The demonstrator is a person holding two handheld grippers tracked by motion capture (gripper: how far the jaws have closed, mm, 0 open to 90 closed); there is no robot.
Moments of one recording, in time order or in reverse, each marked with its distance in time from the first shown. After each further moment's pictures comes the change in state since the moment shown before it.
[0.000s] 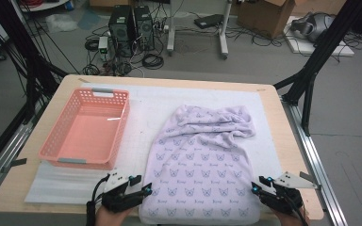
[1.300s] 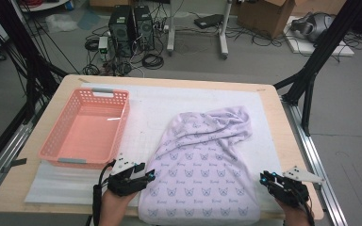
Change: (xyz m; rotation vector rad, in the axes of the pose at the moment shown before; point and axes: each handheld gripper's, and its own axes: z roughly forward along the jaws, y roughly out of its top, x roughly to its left) left arm 0.011 0.026 0.021 0.000 0.001 0.041; right arm -0.024 0.006 -0.002 -0.037 -0.033 0.076
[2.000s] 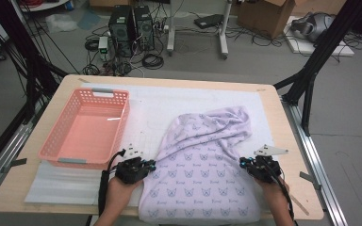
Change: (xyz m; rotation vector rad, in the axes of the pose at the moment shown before) left arm 0.010 0.009 0.020 0.110 0.001 0.003; right arm 0.011 0.043 0.070 0.121 0.054 -0.094
